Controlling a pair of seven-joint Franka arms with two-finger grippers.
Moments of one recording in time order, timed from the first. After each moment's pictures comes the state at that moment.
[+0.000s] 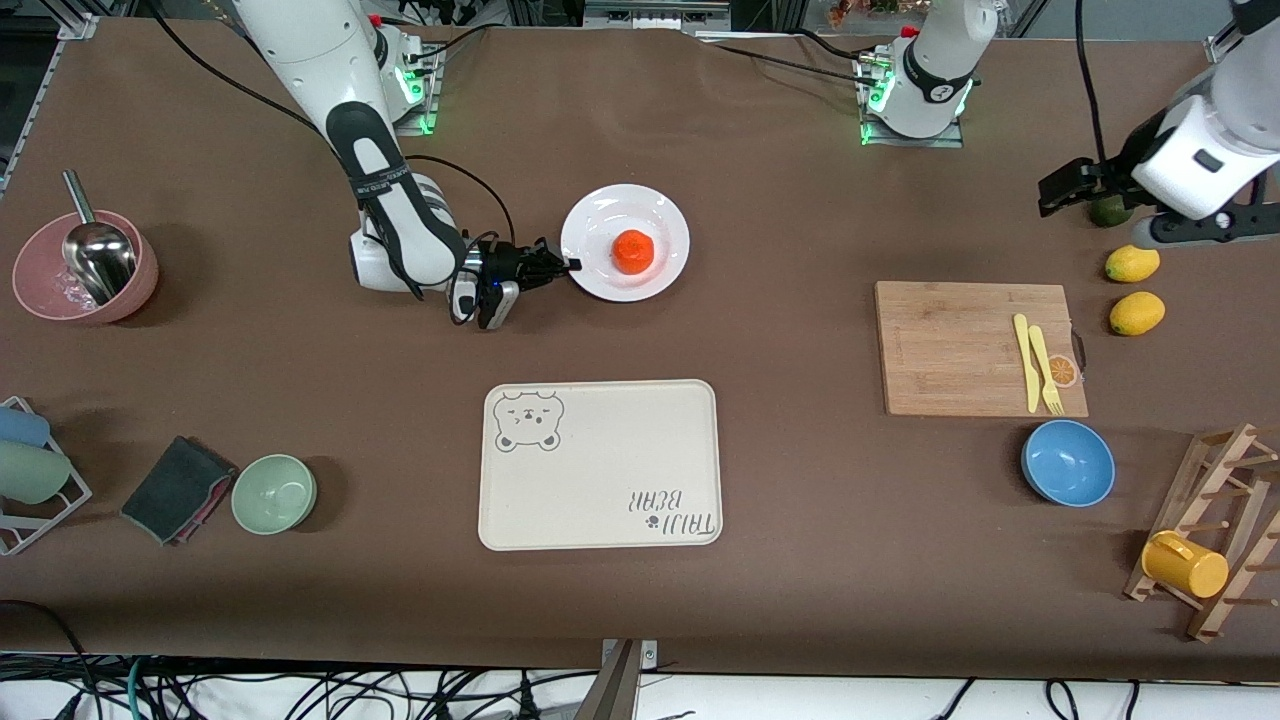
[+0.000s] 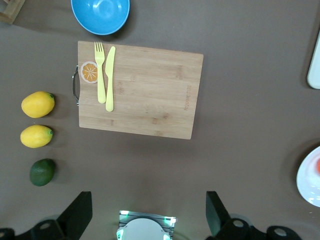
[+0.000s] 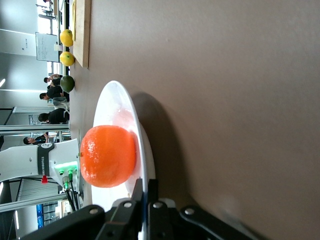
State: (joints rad) left arm 0.07 -0.08 -0.09 -1.73 -0.02 1.46 -0.15; right arm 0.50 0.54 -0.02 -2.25 1.58 2.11 -1.22
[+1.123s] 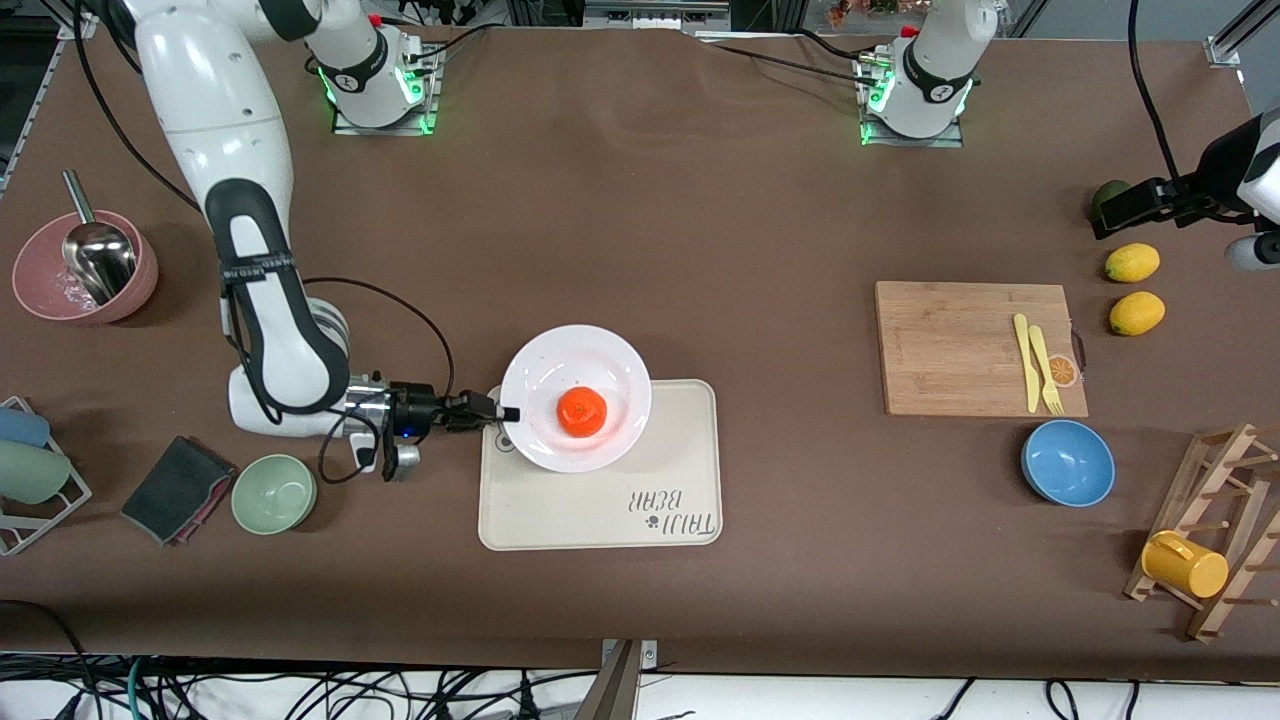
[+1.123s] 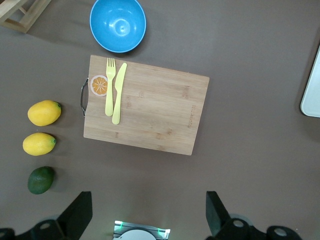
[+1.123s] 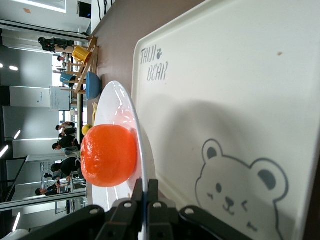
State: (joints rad) left arm 0.08 -0.02 -0.03 -1.63 -0.04 1.46 -0.13; right arm 0.24 0.85 -0.07 -1.51 1.34 1.96 -0.77
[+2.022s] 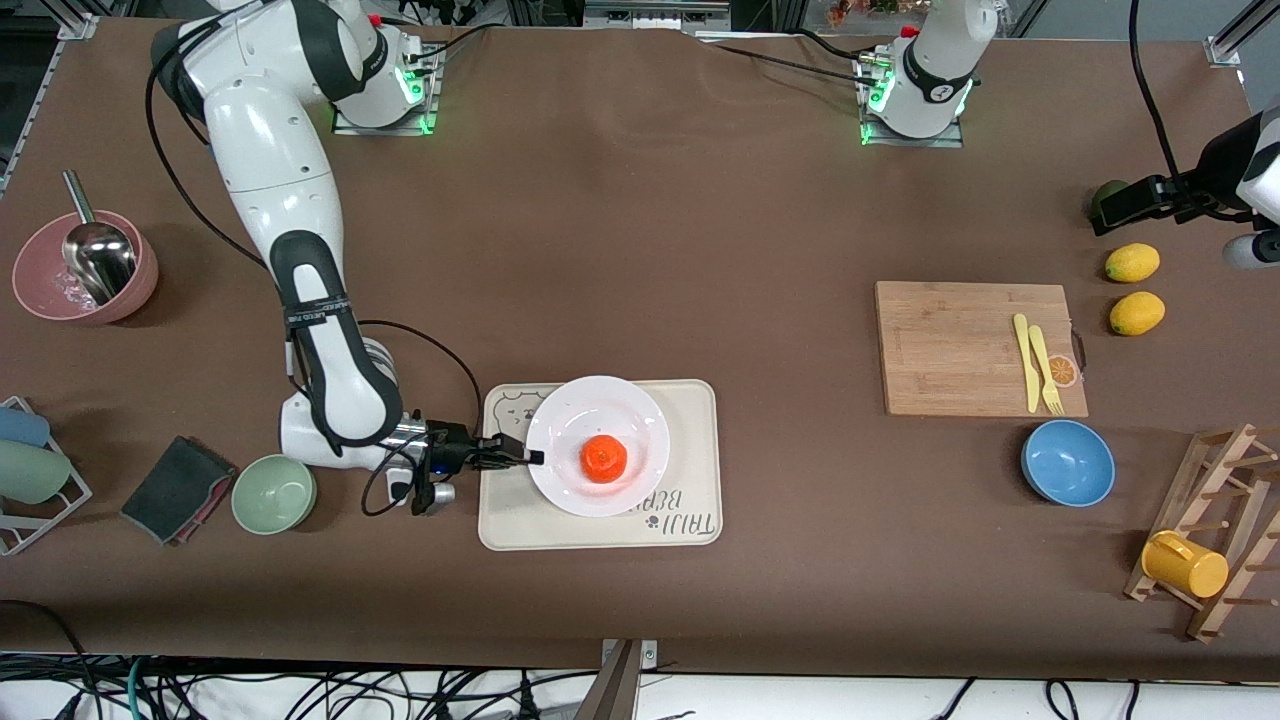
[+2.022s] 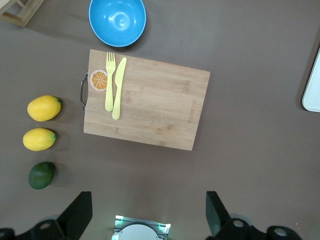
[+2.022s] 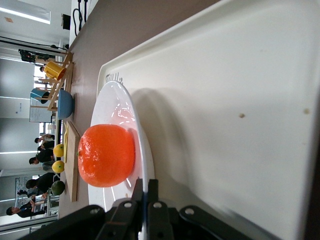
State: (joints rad) left arm 0.08 -0.01 -0.03 -1.63 -0.04 1.43 -0.13; right arm 0.29 1.05 -0.05 -1.28 1.35 2.10 -0.75
